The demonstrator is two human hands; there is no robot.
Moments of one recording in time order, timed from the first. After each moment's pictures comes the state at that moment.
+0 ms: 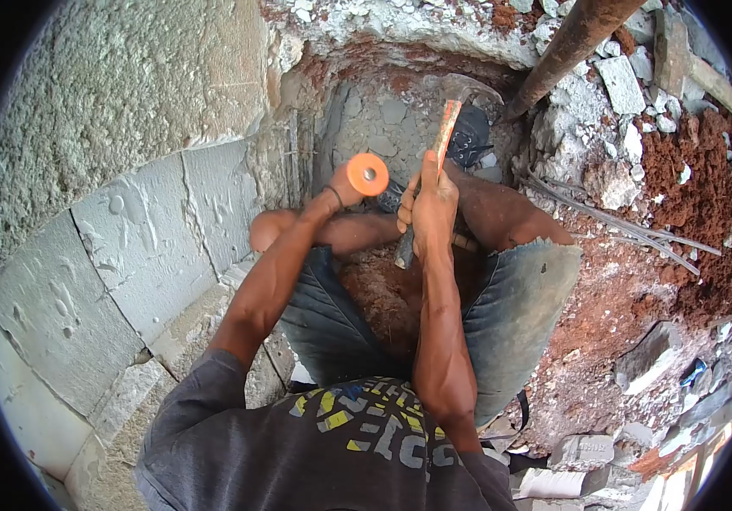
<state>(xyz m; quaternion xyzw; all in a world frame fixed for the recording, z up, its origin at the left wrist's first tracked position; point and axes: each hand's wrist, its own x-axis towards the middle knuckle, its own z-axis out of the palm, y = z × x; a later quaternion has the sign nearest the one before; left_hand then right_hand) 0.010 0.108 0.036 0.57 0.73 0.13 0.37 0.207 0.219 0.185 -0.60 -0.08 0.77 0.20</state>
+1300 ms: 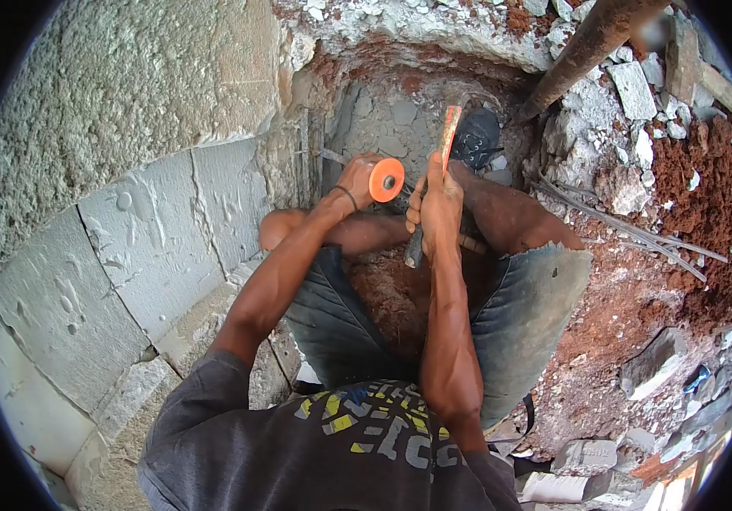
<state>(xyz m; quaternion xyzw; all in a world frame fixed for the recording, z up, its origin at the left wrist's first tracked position) 0.020 0.139 0.081 0.68 0.66 0.06 0.32 0.202 0.213 0.176 -0.59 -0.09 0.78 0.17</state>
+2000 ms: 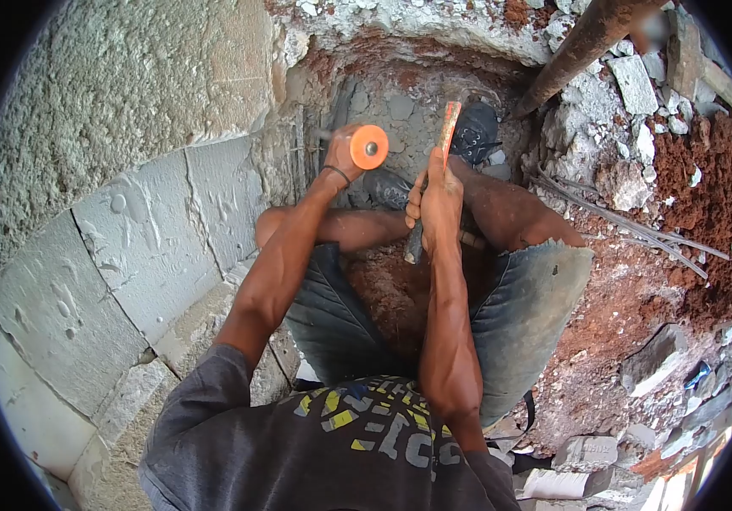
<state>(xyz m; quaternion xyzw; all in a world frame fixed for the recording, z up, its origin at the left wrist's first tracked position) -0.006 0.166 0.073 0.71 0.65 0.15 0.21 0.203 0.211 0.166 -0.59 -0.08 0.78 0.18</state>
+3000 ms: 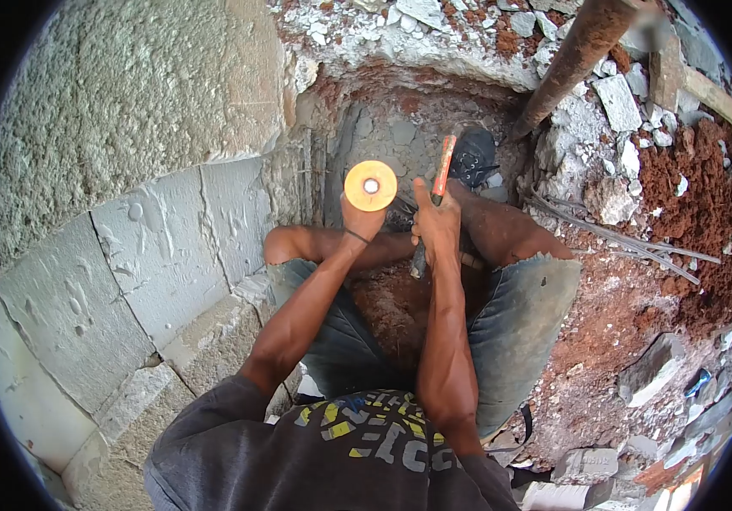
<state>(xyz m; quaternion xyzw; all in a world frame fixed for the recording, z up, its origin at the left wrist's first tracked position) 0.076 0.140 0.123 0.40 0.81 0.28 0.32 0.204 0.209 0.156 -0.63 -0.19 0.74 0.11</state>
